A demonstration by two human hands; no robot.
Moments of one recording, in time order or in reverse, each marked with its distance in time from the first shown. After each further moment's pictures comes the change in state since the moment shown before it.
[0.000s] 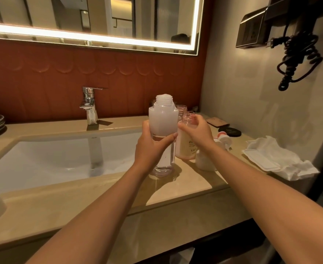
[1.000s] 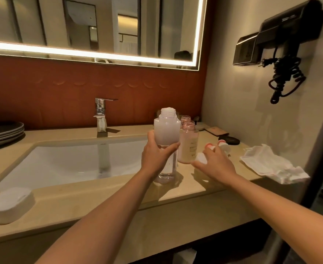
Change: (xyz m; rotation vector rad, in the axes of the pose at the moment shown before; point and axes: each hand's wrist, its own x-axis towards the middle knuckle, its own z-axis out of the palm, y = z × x) left_hand -0.020 0.022 -0.010 0.070 -0.003 -0.059; right_hand -0.069 0.024 -0.040 -0.792 -0.053 -0.126
